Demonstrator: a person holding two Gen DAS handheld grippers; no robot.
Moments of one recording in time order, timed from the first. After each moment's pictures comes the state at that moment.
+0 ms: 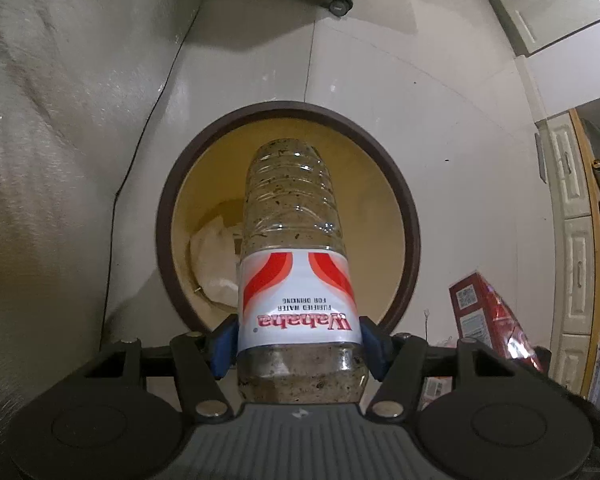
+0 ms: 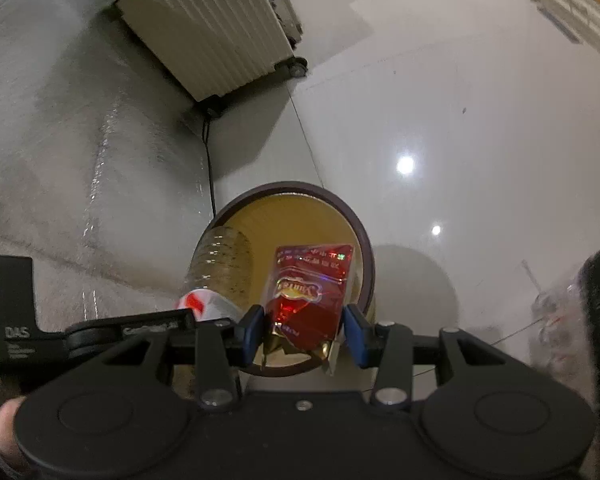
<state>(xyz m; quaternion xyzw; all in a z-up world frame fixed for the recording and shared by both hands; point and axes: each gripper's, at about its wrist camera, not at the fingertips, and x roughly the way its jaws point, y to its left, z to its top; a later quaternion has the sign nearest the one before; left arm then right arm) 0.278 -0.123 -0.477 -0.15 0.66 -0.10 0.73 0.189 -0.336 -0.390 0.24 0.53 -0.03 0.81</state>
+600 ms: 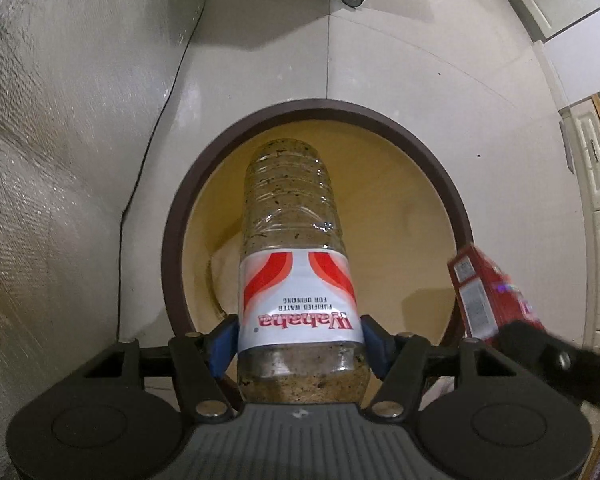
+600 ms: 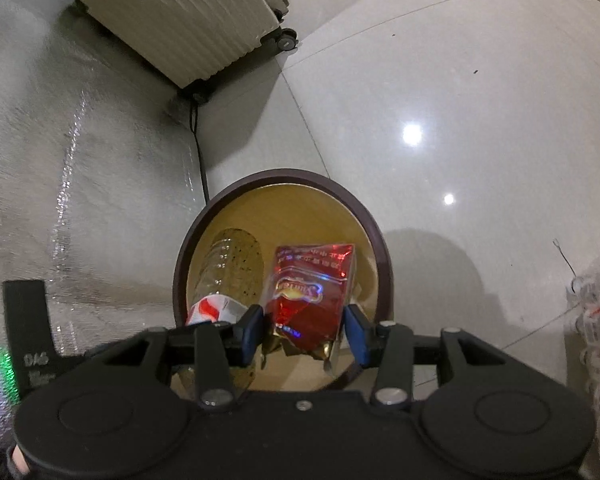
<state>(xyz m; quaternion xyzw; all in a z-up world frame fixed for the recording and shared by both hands) 0.298 -0.138 -0.509 -0.10 0.66 -0.08 0.74 0.233 -0.341 -0.451 0.28 0.56 -0.02 0.78</state>
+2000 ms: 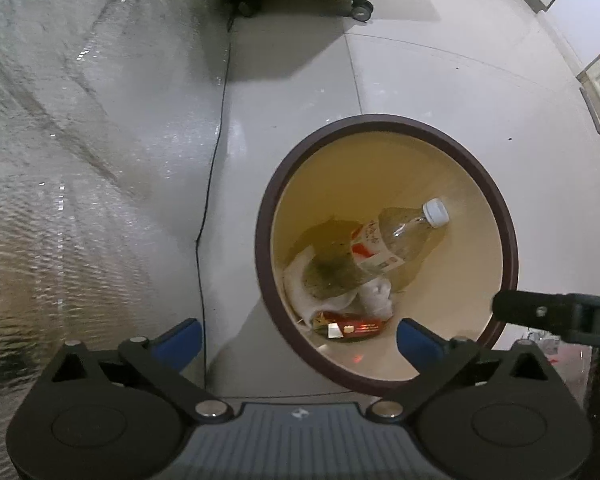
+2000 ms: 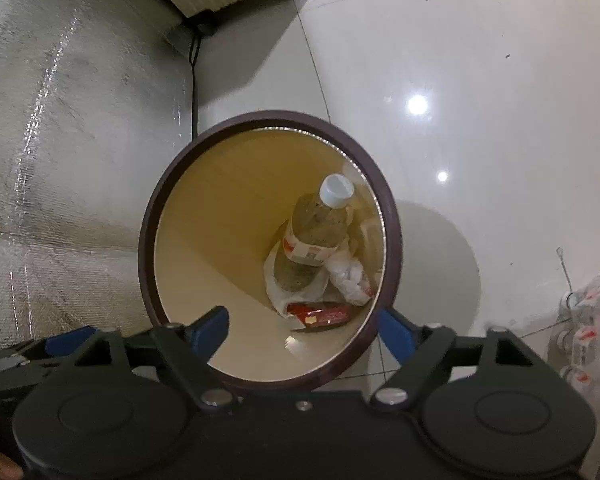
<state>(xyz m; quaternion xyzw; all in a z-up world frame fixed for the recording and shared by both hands) 0.273 -0.116 -0.463 0.01 0.64 -0.05 0.77 0.241 -0.330 -0.474 0.20 0.62 0.01 0.75</state>
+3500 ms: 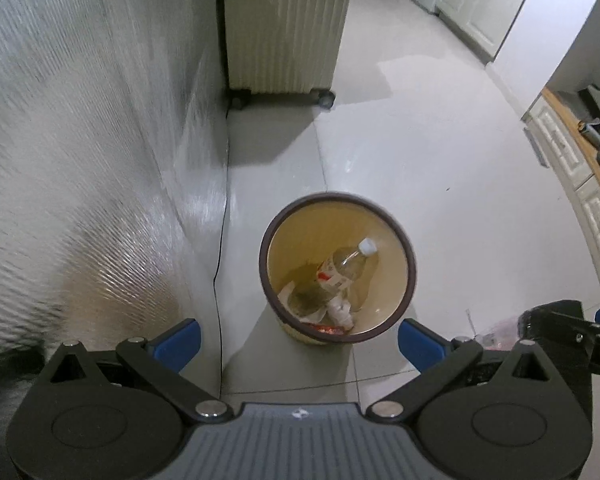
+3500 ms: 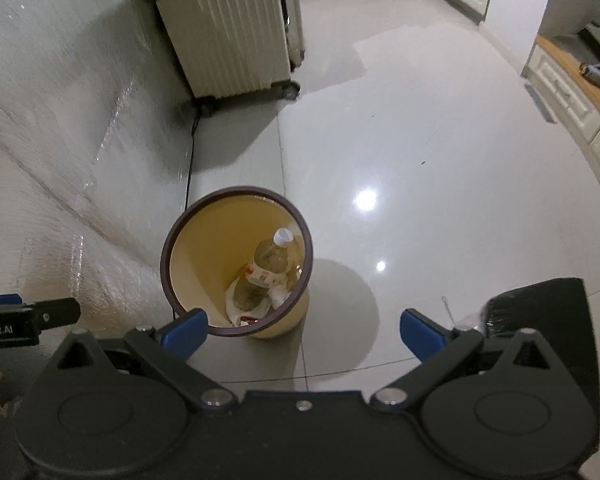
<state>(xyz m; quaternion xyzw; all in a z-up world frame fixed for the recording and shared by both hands) 0.162 -0.107 -0.276 0.01 0.54 -0.09 0.84 0.105 -0.350 -0.292 0.10 0.52 -0.04 0.85</state>
